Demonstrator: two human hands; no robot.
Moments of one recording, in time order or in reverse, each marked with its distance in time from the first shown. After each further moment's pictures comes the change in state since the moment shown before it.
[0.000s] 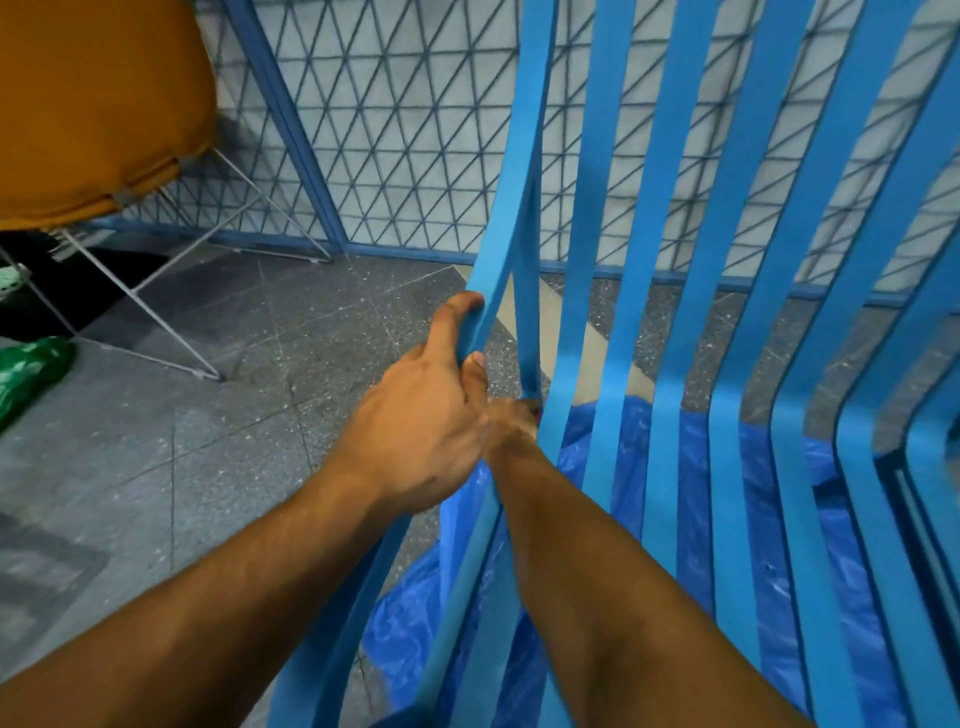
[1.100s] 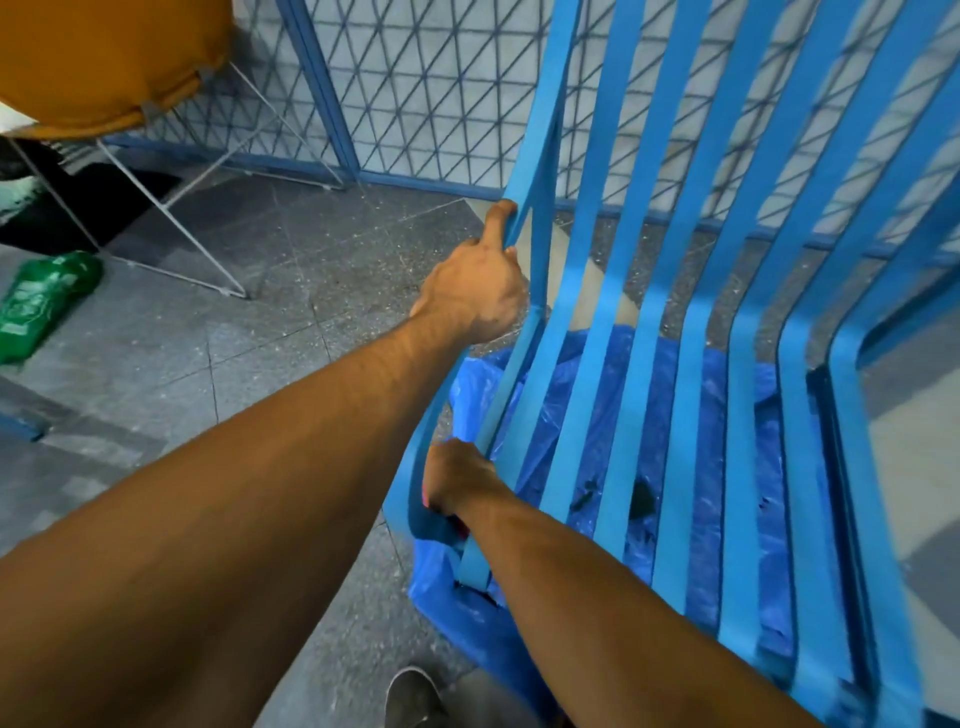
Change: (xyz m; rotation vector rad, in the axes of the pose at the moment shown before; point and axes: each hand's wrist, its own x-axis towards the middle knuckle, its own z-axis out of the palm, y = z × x) left_hand -0.006 0.018 -0.007 0.096 -0.022 -0.064; right_hand -0.235 -0.064 0.034 0.344 -0.134 -0.253
